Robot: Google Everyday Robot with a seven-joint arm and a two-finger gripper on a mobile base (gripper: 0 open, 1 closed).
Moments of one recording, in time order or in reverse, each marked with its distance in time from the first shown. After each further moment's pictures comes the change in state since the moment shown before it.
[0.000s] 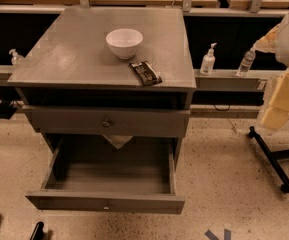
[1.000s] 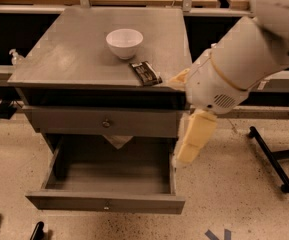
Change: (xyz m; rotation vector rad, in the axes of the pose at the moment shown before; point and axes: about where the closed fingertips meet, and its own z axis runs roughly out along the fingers) arm -0.117 0.068 0.081 -0.194 -0.303 -0.172
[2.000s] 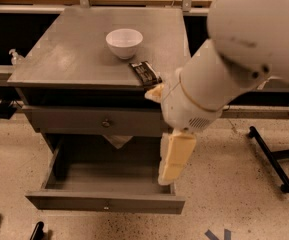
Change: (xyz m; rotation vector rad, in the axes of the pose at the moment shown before) arm -0.026 0.021 0.035 0.006 0.038 -0.156
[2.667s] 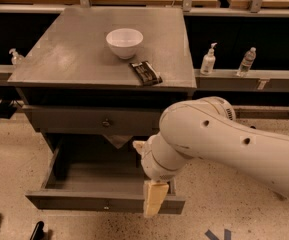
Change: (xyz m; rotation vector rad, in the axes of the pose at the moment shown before) arm 0.040 0.032 0.164 -0.031 0.050 -0.049
